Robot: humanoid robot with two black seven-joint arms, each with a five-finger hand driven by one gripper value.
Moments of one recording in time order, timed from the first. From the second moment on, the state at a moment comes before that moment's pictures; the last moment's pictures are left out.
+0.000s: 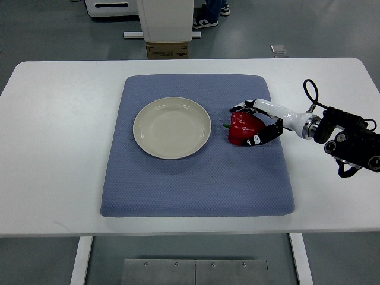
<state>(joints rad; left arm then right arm) -0.04 0.00 -0.22 -0.22 0.02 0.07 -0.05 1.10 -0.40 -0.16 0.89 -0.75 -0.03 0.38</state>
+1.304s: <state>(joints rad) -0.04 0.00 -0.22 -0.22 0.02 0.07 -0.05 1.28 -0.21 -0.16 0.82 -0.73 -0.02 0.25</state>
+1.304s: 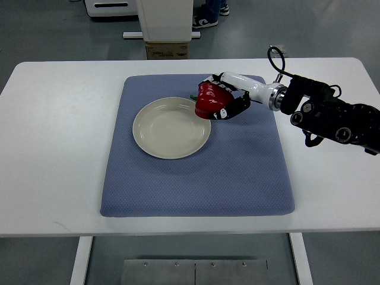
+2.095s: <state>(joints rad) -0.04 0.00 -0.22 -0.22 0.02 0.07 -0.05 1.27 0.00 -0.16 0.74 -0.73 -0.02 0.25</state>
